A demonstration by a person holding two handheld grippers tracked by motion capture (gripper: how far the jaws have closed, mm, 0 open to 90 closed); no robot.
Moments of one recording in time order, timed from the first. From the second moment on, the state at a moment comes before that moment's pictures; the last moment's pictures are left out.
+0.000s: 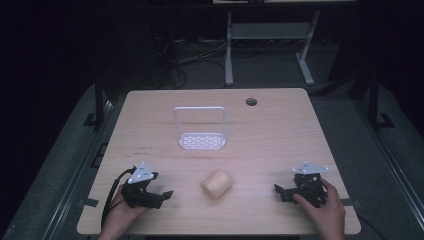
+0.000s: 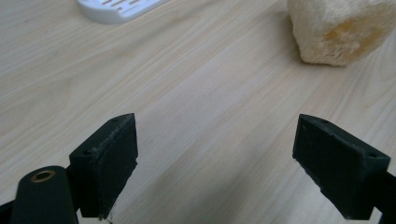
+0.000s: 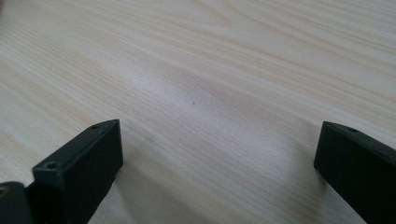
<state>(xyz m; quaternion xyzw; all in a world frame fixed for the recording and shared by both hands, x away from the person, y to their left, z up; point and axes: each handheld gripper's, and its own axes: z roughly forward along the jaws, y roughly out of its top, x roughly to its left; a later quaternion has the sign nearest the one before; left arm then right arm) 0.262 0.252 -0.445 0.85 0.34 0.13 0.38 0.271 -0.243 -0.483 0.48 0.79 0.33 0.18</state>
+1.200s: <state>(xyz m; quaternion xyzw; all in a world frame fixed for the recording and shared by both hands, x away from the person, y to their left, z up) 0.266 0.209 -0.423 0.86 0.30 0.12 0.41 0.271 -0.243 -0.483 0.48 0.79 0.33 0.18</state>
